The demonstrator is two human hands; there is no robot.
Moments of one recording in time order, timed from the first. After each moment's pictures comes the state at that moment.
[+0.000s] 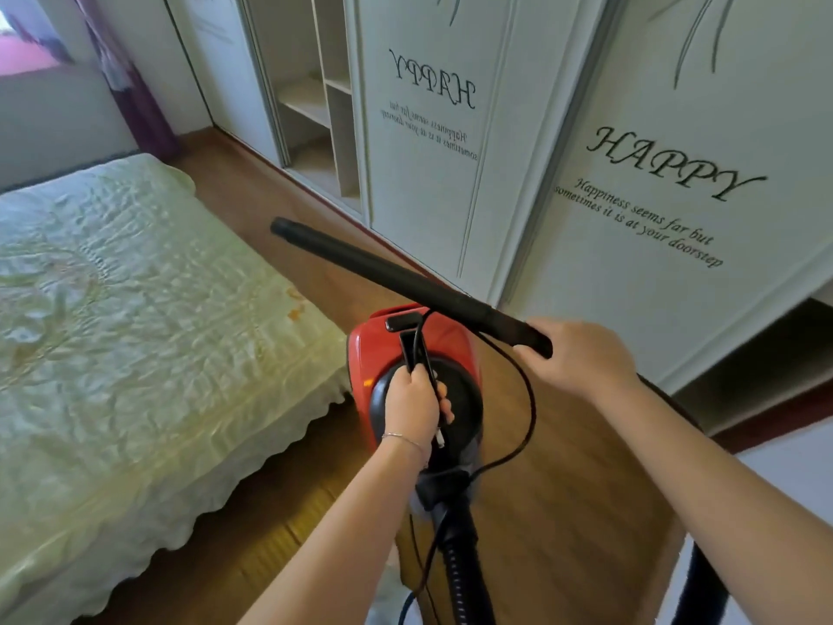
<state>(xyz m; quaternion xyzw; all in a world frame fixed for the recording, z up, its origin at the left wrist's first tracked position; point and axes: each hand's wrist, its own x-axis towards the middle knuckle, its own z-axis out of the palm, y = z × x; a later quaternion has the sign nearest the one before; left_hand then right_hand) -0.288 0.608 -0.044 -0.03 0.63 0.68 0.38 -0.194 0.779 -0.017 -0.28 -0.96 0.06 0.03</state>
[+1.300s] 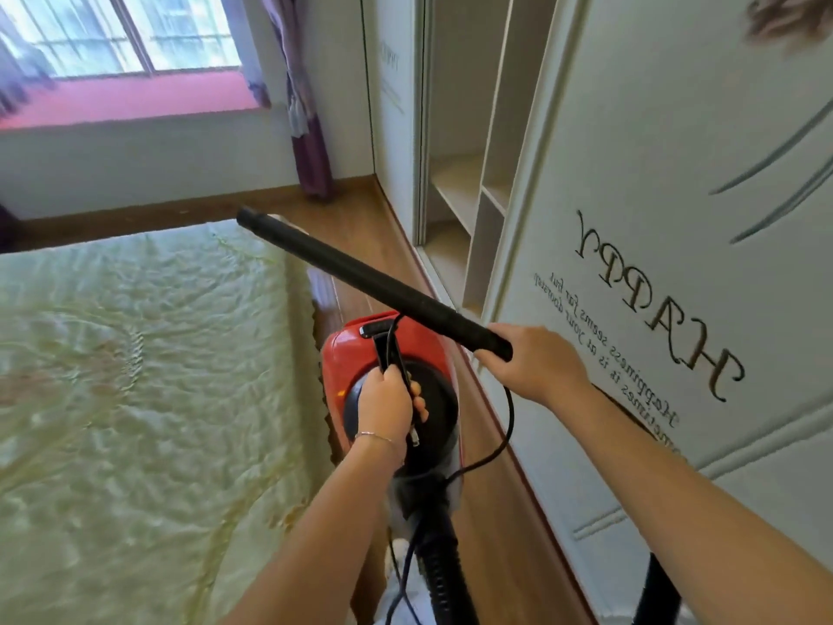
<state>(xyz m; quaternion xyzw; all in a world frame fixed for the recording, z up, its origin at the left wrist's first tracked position) -0.922 0.984 -0.024 -0.22 0.60 0.75 0.16 -0.925 1.162 -0.016 -0.02 -0.99 0.16 0.03</state>
